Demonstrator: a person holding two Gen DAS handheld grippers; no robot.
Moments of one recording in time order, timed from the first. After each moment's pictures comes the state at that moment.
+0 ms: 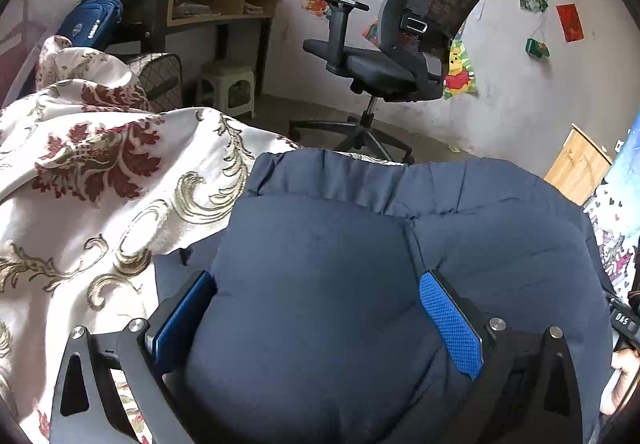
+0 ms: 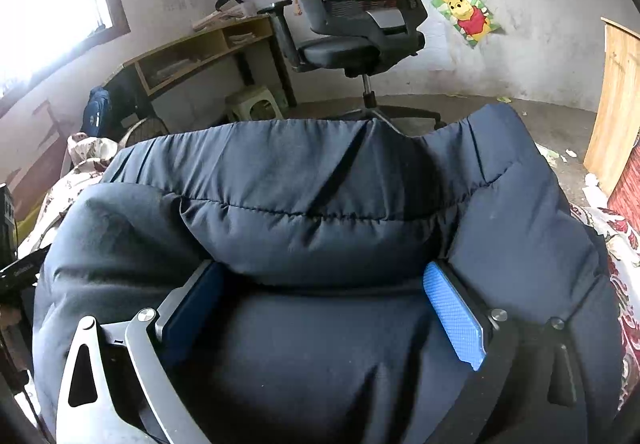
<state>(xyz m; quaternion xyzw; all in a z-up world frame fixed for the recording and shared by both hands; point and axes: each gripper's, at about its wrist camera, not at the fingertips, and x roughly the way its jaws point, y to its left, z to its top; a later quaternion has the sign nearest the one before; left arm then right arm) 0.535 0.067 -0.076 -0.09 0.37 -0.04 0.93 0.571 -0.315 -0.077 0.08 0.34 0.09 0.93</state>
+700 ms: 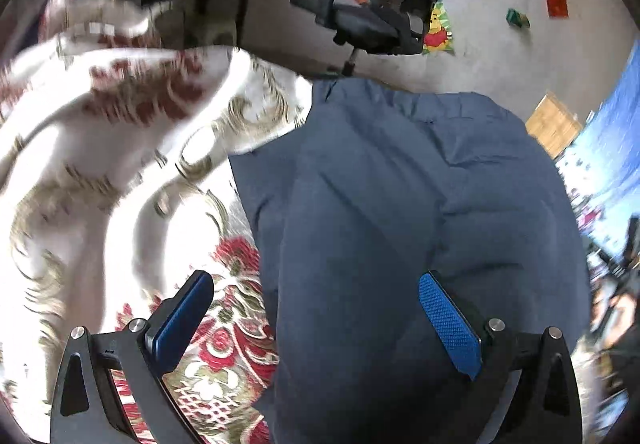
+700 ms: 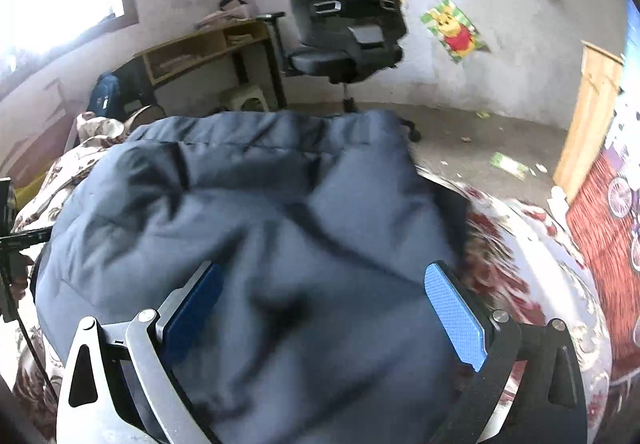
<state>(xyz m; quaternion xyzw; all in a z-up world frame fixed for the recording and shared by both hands) 0.479 0.146 -0.080 -0.12 0.46 -0.12 0.87 0.482 -0.404 -0.039 0.05 0.36 0.06 0.93</state>
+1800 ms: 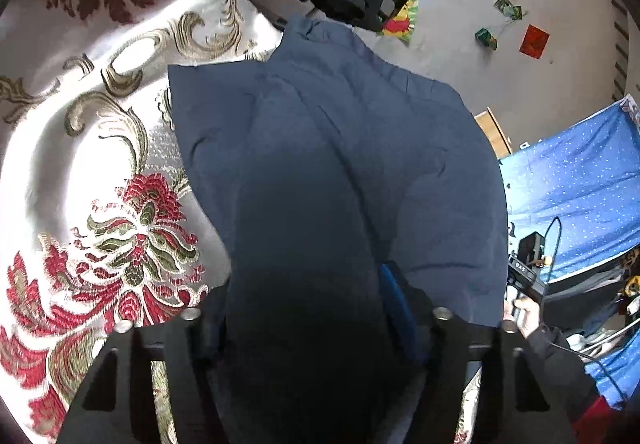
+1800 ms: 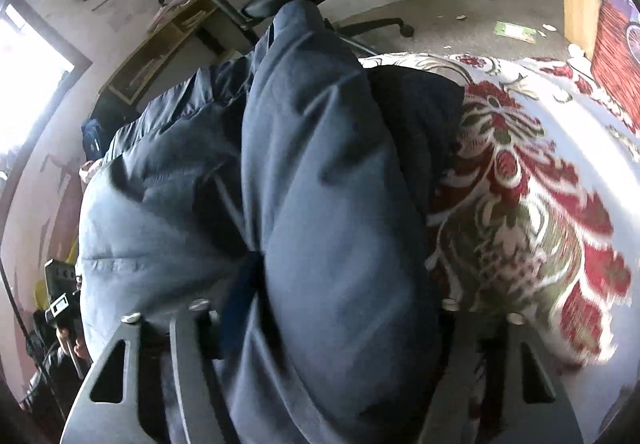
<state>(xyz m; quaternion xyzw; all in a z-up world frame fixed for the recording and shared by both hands) 0.483 0.142 -0.116 -0.25 0.50 -0.25 0.79 0.513 -0.428 -0.103 0.23 0.47 0.08 0.85</state>
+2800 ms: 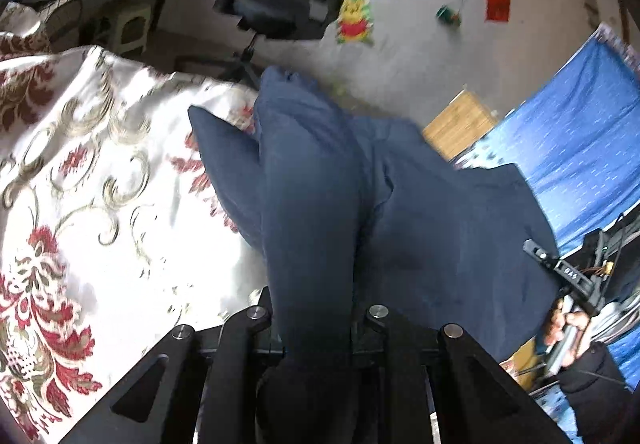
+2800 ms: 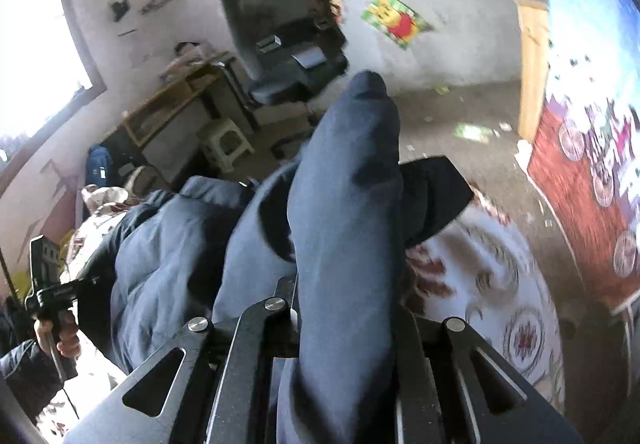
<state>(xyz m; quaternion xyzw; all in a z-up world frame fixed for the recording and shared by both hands) 0.467 0.000 -0.046 -0.16 0.46 -0.25 0.84 0.412 -0.480 0.027 0.15 0.36 0.00 0.92</state>
